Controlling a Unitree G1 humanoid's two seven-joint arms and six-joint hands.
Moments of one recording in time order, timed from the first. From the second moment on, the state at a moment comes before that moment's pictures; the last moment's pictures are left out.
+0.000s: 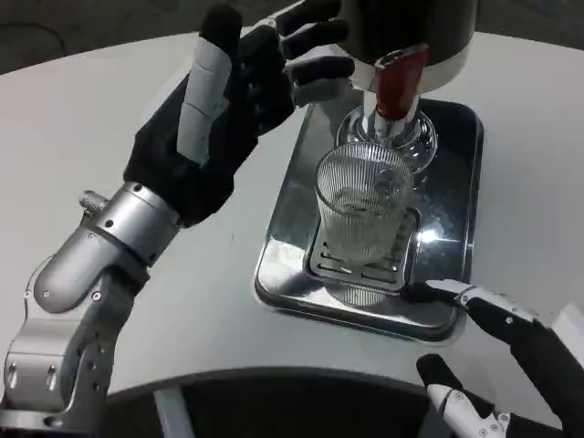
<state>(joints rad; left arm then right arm) -0.64 0.28 0.08 0.04 -0.41 0.08 -0.48 0.47 -0.28 -0.03 -0.93 -0.43 0.05 0.30</state>
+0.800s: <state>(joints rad) -0.73 0.25 0.04 -0.05 -0.42 0.20 -0.53 0.49 -0.28 -0.03 -0.93 -0.43 0.05 0.29</state>
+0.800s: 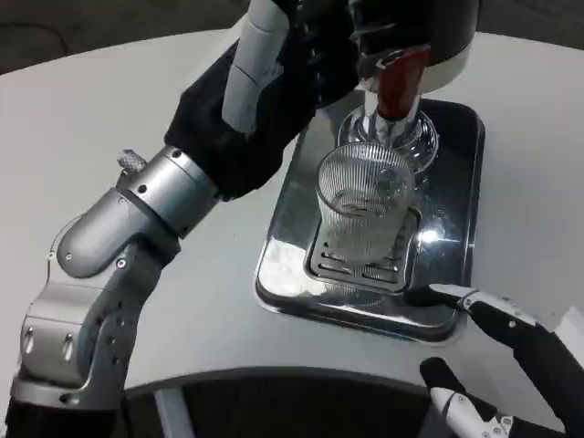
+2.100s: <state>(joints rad) -0.80 0.25 -0.02 0.04 -0.27 0.07 -0.60 0.50 -0.28 -0.03 -0.93 -0.43 0.05 0.28</state>
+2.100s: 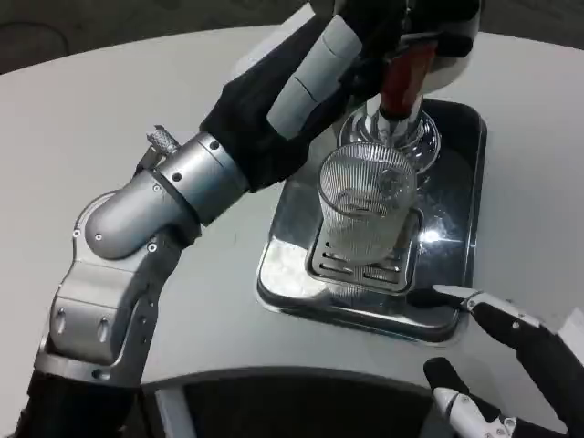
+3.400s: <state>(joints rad) -0.83 0.34 -0.10 0.08 -0.11 -0.12 -0.65 0.50 -0.28 -0.03 -0.93 -0.42 0.03 0.28</state>
